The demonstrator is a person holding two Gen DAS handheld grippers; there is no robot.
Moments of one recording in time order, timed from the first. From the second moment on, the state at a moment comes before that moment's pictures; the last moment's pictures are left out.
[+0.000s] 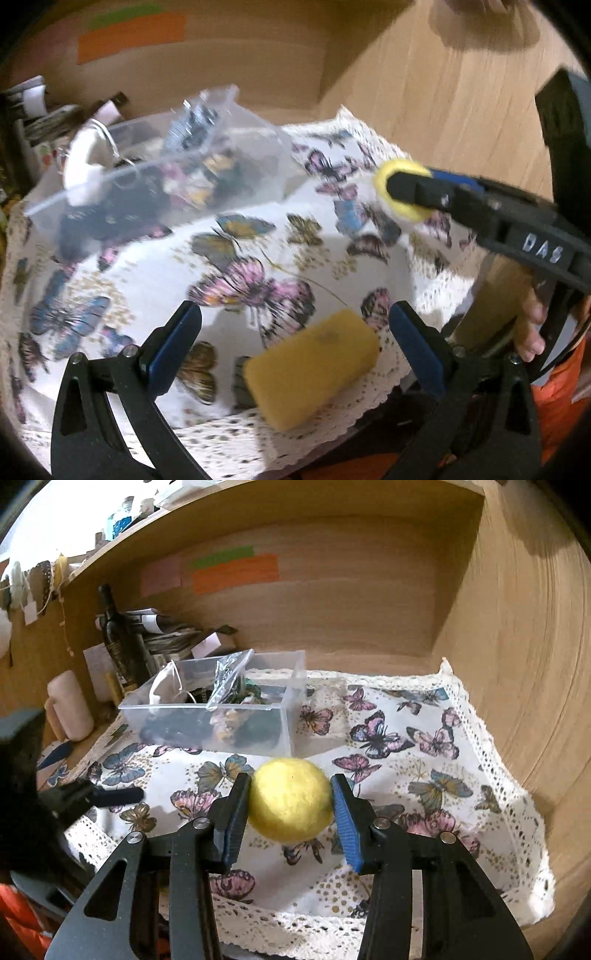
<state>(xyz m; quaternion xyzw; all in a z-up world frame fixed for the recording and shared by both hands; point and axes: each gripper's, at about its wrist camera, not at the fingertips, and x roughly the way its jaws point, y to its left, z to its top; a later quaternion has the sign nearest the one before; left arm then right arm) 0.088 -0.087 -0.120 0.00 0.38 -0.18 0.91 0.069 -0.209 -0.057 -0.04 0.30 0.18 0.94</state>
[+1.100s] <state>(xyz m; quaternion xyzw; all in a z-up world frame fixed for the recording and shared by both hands) 0.157 0.019 -0.035 -0.04 0.26 -0.04 0.96 0.132 -0.142 -0.020 -0.06 0.24 0.25 0.94</state>
